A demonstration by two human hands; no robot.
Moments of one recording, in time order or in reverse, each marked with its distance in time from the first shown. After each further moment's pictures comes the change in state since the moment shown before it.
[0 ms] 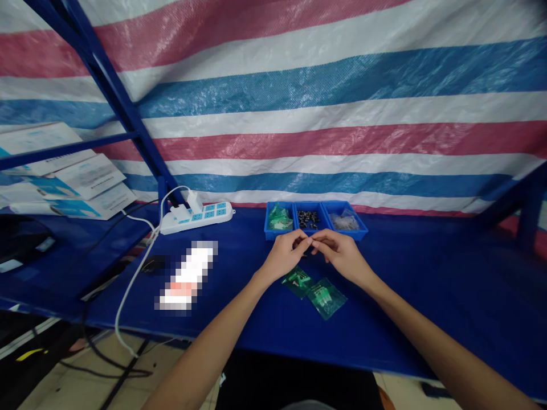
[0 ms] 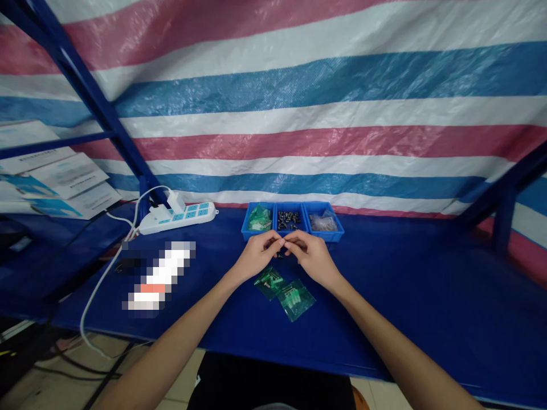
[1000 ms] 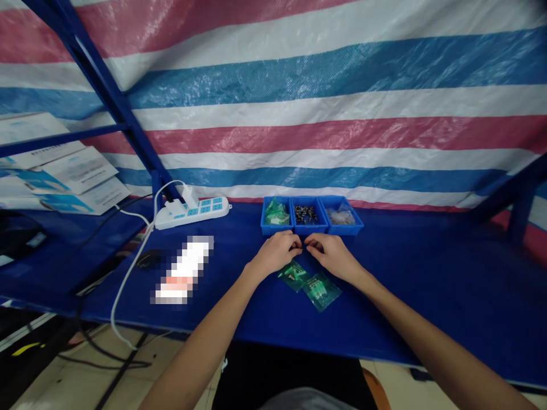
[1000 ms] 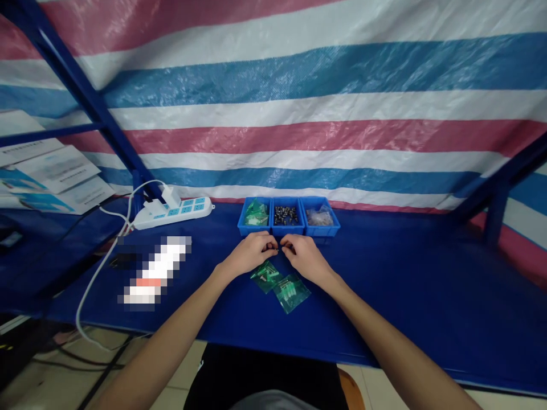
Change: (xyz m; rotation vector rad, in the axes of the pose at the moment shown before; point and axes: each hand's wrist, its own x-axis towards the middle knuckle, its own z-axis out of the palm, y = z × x) left_hand -0.002 -0.018 -0.007 0.463 -0.166 0.060; right_hand 0.001 0.014 0.002 -0.422 -0.092 -0.038
